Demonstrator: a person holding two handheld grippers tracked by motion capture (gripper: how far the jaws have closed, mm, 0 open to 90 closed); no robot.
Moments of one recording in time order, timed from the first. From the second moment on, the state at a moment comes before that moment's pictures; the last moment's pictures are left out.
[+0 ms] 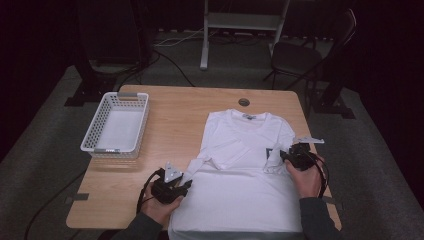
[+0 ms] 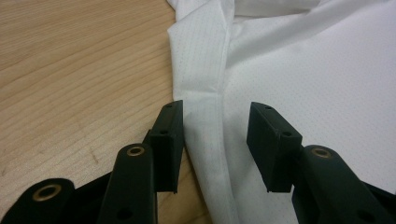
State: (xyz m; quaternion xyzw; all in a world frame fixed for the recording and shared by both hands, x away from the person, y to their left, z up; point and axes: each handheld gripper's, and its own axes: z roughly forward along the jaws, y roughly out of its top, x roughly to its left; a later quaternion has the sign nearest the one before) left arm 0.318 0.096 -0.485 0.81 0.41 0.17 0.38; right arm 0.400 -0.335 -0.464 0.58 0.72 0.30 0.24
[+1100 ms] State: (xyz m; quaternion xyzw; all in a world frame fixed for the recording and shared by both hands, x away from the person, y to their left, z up) left arm 0.318 0.096 -0.485 0.81 0.41 0.17 0.38; right arm 0.389 -0.361 -0.452 0.58 0.72 0.28 0.26
